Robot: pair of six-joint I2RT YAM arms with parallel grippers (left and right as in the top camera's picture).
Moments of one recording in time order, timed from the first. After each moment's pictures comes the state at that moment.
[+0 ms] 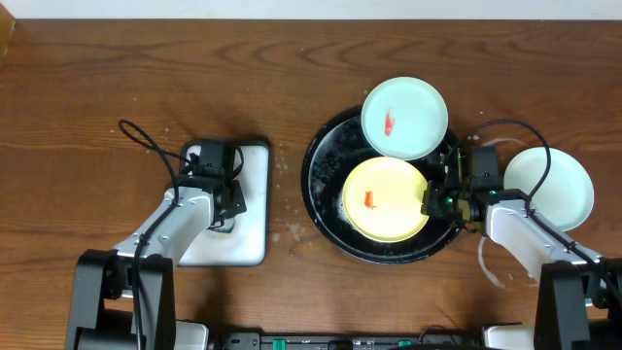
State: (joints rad) left arm -0.13 1.57 0.75 -0.52 -0.15 -0.43; right arm 0.10 1.55 0.66 -0.30 -0.22 0.31
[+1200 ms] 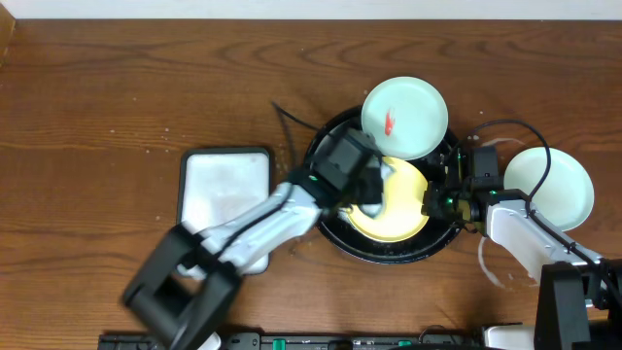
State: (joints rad) left arm -0.76 1.81 1.06 -0.21 0.22 -0.78; right arm 0.10 1.55 0.66 -0.31 -0.22 0.30
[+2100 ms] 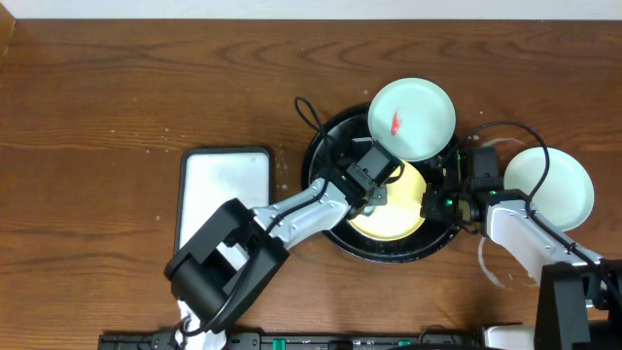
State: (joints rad) left arm -0.82 1.95 1.17 -0.28 -0.08 -0.83; right arm 0.10 1.54 0.66 -0.33 -0.25 0.29
